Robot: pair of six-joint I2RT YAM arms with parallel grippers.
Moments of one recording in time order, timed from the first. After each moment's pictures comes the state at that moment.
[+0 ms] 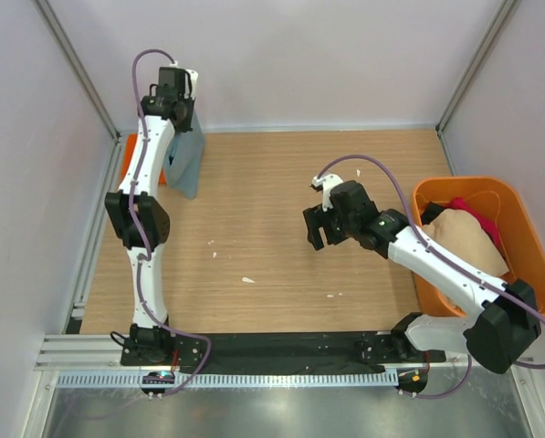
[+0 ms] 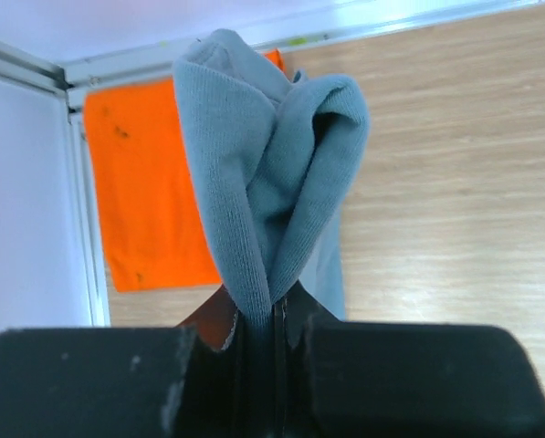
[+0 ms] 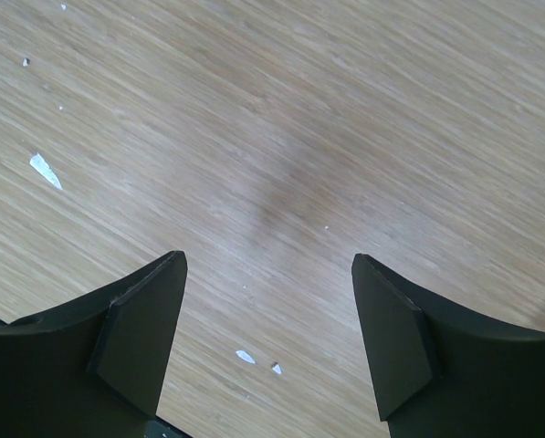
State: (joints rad) left arm -0.13 2.26 2.45 -0.93 -0.20 0.14; right arm 0.63 1.22 0.97 -0.53 0.01 0.13
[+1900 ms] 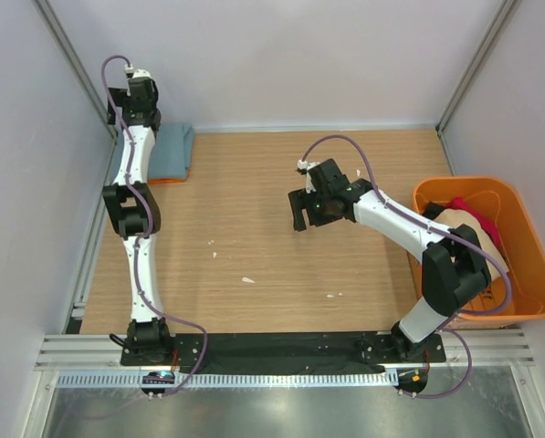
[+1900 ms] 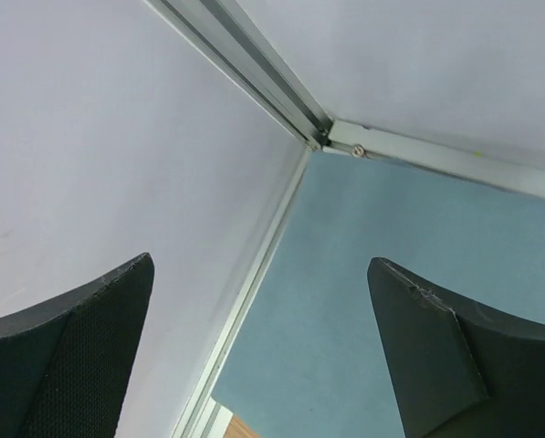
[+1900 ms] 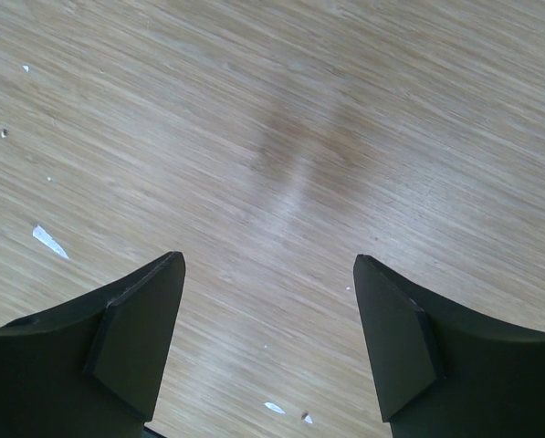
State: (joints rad) left arm 0.07 2.55 2.54 -0.43 -0.59 0.29; right arm 0.57 1.62 1.22 -0.56 -0.07 0.22
